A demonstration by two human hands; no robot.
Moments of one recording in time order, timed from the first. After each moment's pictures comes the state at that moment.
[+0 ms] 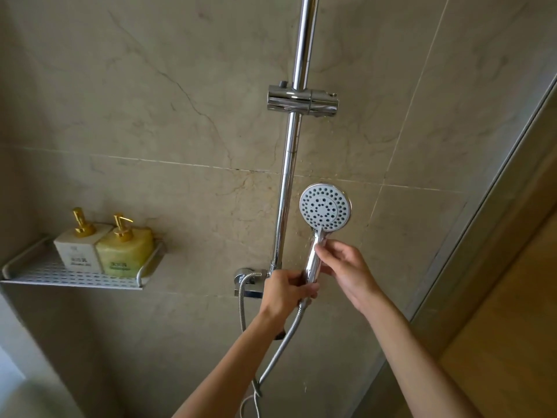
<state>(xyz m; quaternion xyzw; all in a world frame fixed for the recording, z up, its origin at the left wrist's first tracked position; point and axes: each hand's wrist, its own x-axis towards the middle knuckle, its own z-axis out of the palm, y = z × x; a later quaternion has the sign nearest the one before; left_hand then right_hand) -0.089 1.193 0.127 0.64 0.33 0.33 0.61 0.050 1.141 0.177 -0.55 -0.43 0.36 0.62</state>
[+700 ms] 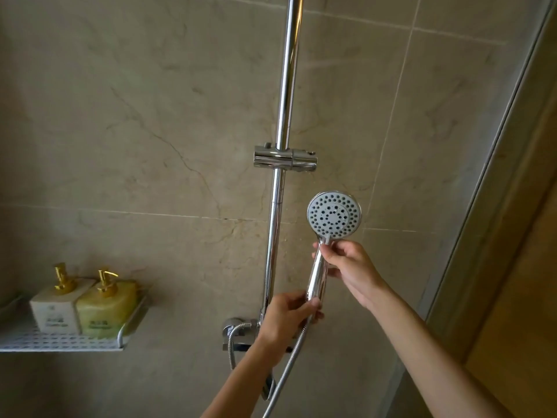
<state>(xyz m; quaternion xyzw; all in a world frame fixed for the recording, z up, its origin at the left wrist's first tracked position) -0.078 1.196 0.176 0.62 0.23 0.35 0.67 0.069 1.153 0.265 -0.58 -0.44 0.29 0.62</state>
